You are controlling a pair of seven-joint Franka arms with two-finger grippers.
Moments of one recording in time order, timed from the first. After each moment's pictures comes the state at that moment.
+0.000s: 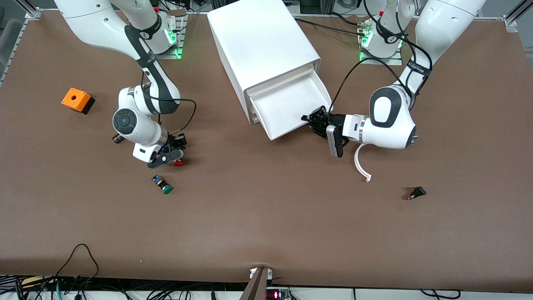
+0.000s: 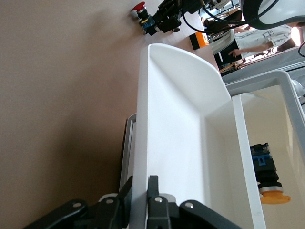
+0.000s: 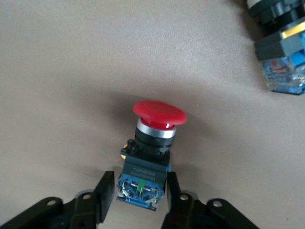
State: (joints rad) left arm 0.04 0.47 -0.40 -1.99 -1.01 2.02 1.07; right arm 0.24 0.47 0.03 -2.10 0.11 2.50 -0.22
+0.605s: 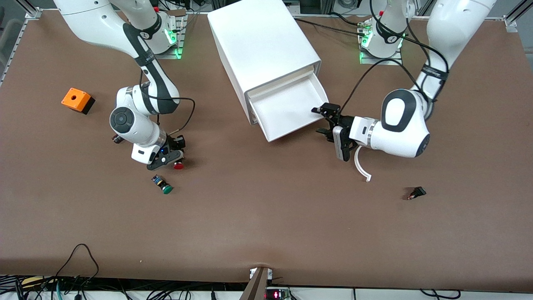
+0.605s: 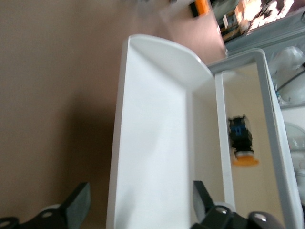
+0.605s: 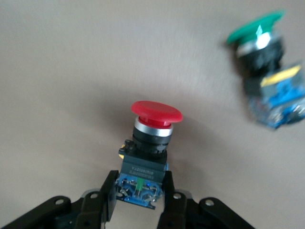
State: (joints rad) left arm 0.08 0.47 -0.39 -1.80 -0.71 1.76 0.87; right arm 0.24 0.45 0.03 -2.05 0.11 2.52 -0.29
